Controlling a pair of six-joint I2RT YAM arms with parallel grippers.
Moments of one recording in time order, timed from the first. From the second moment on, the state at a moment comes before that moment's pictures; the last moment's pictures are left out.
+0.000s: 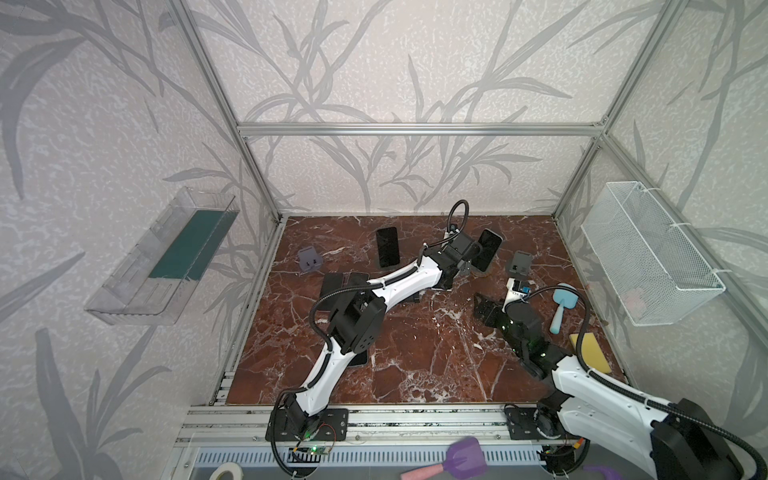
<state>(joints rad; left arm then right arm) -0.84 2.28 1.99 -0.60 -0.47 -0.53 0.54 0.96 0.28 0.29 0.30 0.63</state>
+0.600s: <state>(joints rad) -0.83 2.30 2.01 -0.59 -0.52 -0.50 0.54 0.97 0.28 0.29 0.29 0.63</state>
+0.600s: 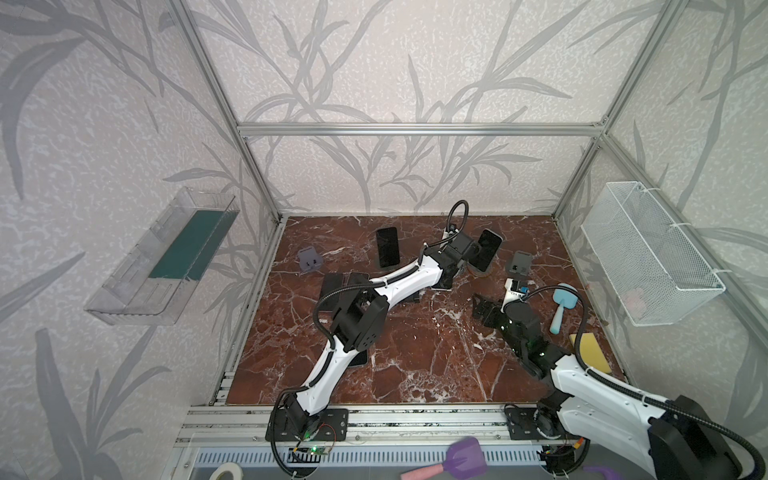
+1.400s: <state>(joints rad) -0.84 2.20 1.84 -0.45 -0.46 -0.40 0.54 0.97 0.28 0.29 0.29 0.63</state>
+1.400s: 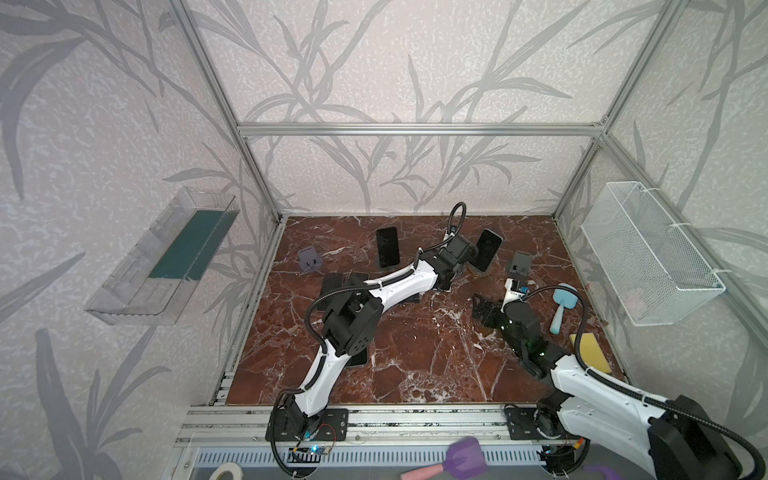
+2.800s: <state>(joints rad) -0.72 1.36 1.30 -0.63 -0.43 -0.26 0.54 1.00 0.28 0.32 0.26 0.66</state>
